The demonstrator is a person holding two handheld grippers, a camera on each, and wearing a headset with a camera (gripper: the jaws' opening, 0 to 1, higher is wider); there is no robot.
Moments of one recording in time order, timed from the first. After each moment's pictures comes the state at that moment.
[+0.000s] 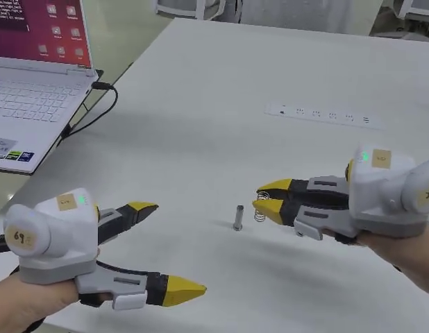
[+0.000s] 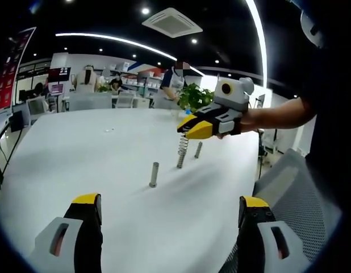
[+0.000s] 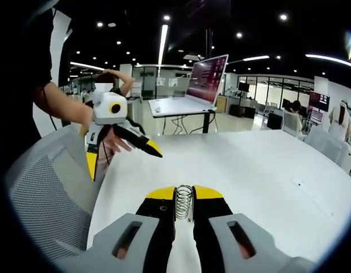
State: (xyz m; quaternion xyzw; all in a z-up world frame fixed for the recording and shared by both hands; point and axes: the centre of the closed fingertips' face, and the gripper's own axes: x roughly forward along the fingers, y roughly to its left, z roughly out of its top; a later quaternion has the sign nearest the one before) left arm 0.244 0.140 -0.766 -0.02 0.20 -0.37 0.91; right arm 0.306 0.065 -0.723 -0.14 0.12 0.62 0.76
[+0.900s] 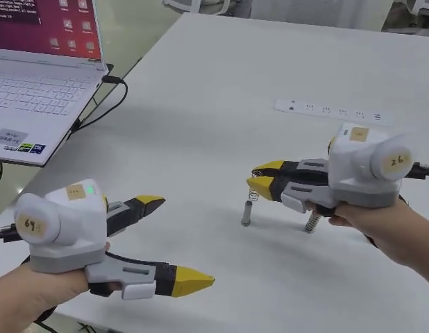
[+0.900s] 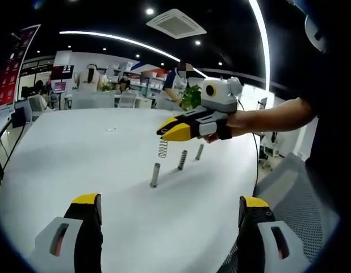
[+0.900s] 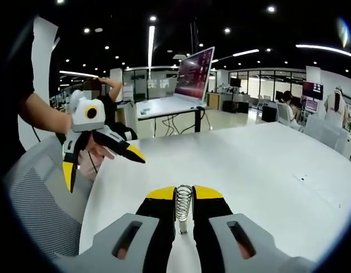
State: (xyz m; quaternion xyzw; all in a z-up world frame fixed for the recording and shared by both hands) left arm 0.244 0.141 -0.763 -0.03 0.20 -0.37 0.91; right arm 0.336 0.089 -0.734 -0.11 0.14 0.60 0.78
